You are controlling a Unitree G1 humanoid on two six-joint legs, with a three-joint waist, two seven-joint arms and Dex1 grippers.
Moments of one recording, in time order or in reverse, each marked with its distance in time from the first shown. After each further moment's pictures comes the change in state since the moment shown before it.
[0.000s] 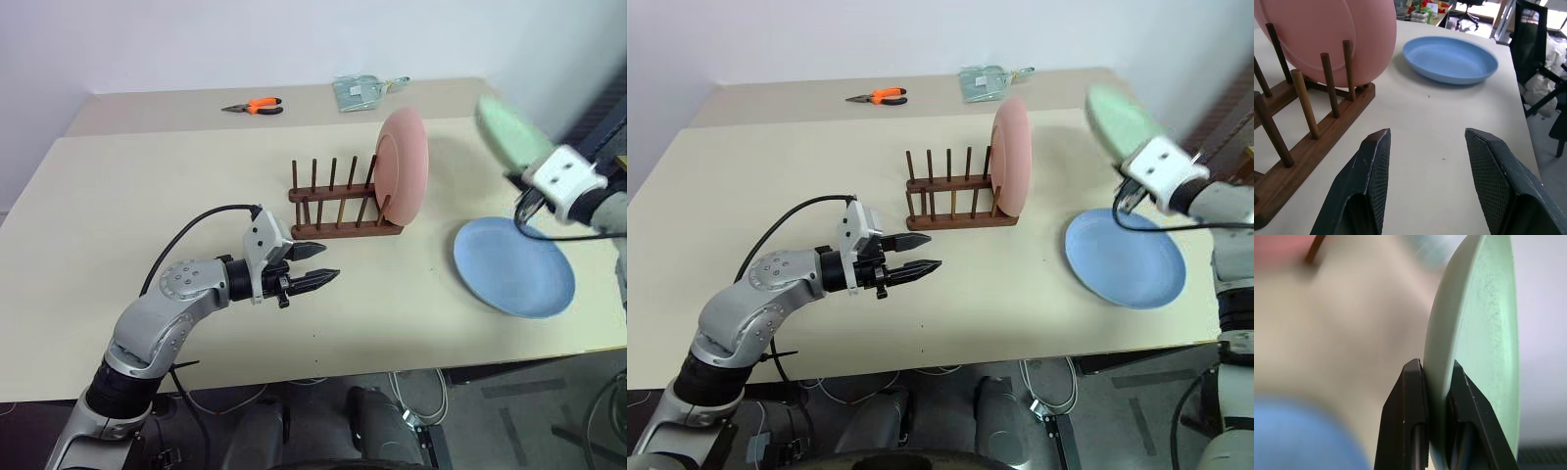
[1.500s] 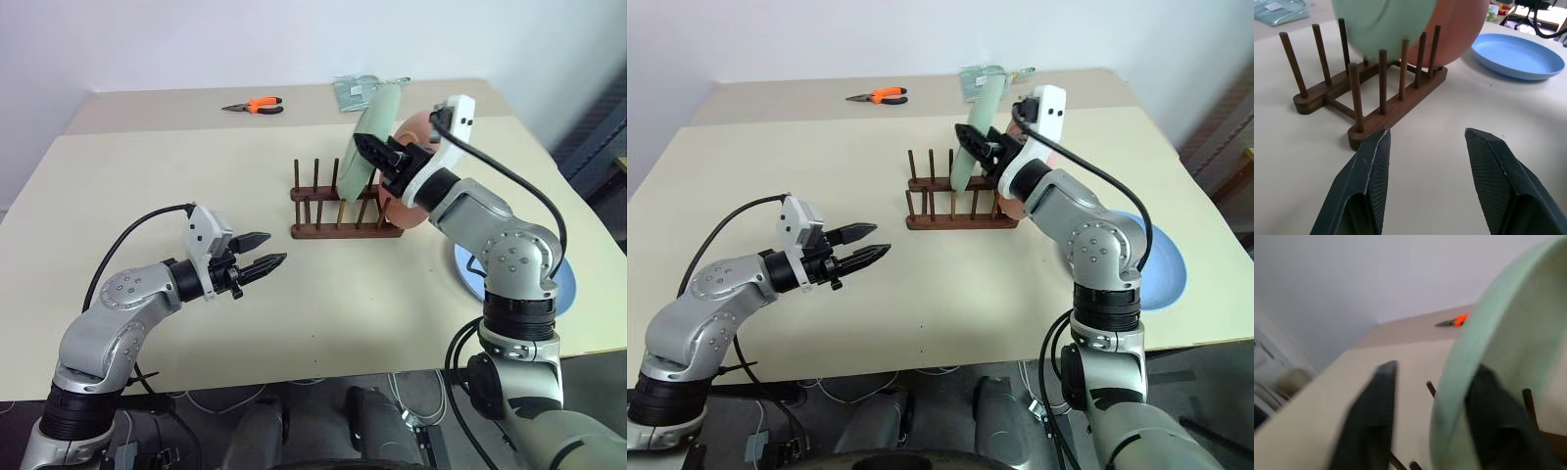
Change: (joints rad) left arm 0.129 0.077 0.222 0.019 -0.033 -0.038 0.015; right arm -0.070 0.570 0.091 -0.564 0.701 0.830 -0.610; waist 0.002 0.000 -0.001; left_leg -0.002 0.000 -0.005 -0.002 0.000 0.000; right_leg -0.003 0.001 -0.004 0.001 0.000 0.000
